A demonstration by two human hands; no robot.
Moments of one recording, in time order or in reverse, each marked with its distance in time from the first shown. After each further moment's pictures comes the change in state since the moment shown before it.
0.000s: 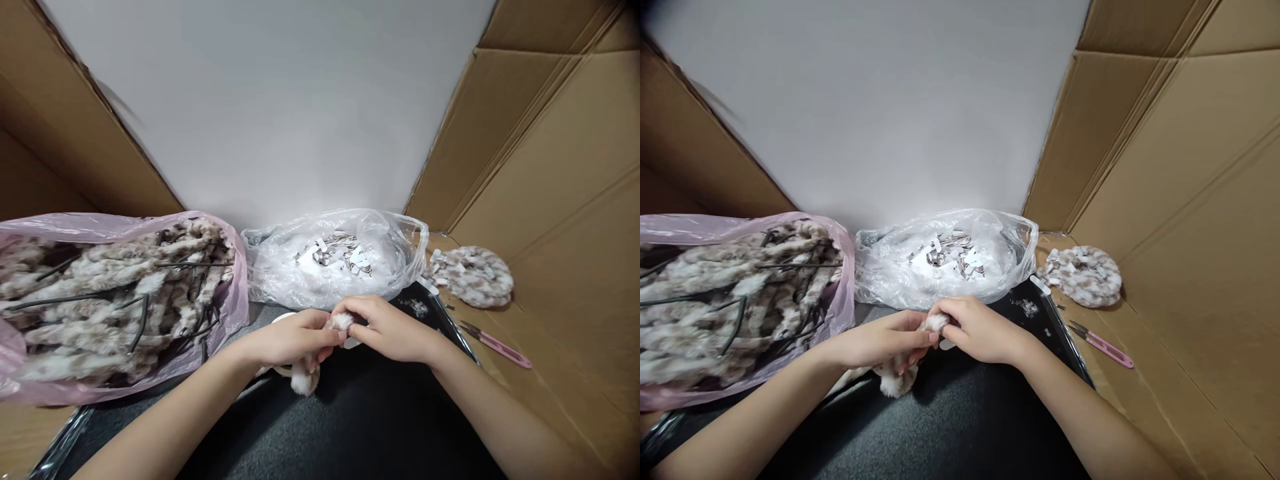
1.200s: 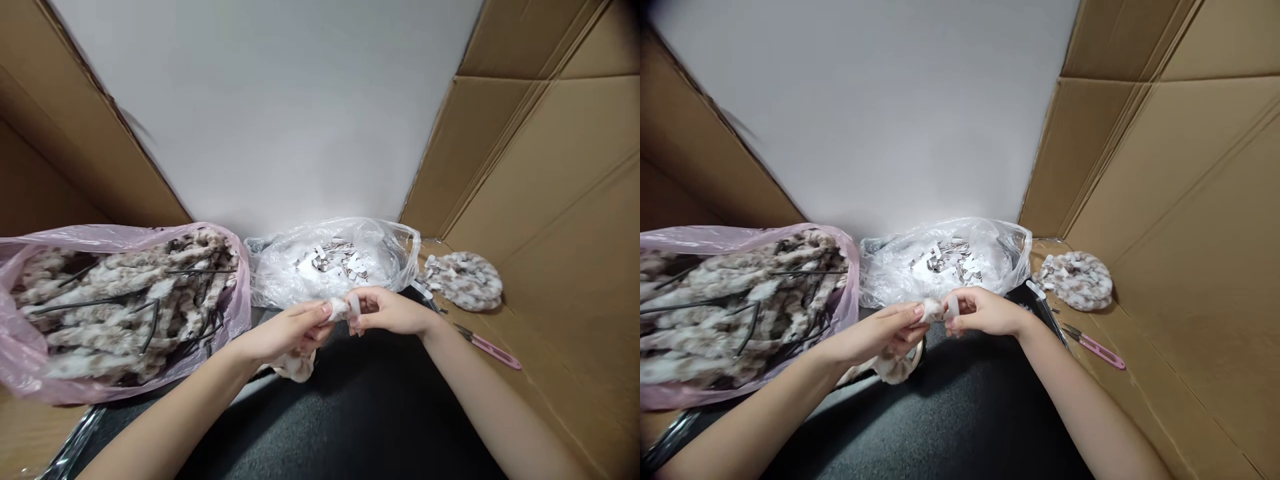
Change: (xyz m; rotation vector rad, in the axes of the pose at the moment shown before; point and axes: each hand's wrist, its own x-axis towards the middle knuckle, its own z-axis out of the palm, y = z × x) left_hand -0.003 0.005 0.000 -0.236 -0.039 0.263; right_hand 0.003 0.025 -0.025 0.569 -0.172 0.134
